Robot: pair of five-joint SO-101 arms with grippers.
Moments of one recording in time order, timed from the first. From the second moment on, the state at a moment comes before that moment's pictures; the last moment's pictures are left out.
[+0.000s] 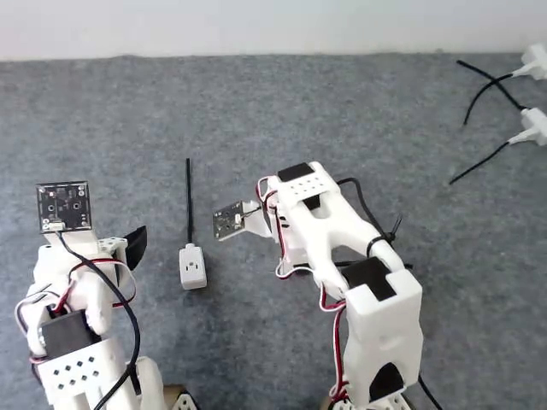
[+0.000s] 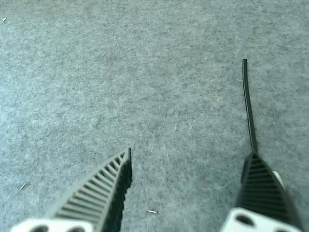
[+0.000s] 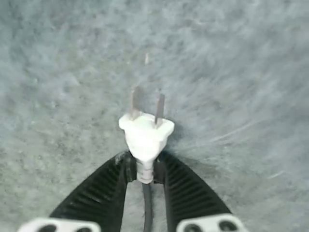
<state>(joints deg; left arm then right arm) -25.3 -68.9 63.0 61.7 -9.1 -25.4 27.3 4.0 78.5 74.2</state>
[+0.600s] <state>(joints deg) -20.7 -68.9 63.0 62.0 -9.1 -27.3 19.1 1.3 84.4 65.7</state>
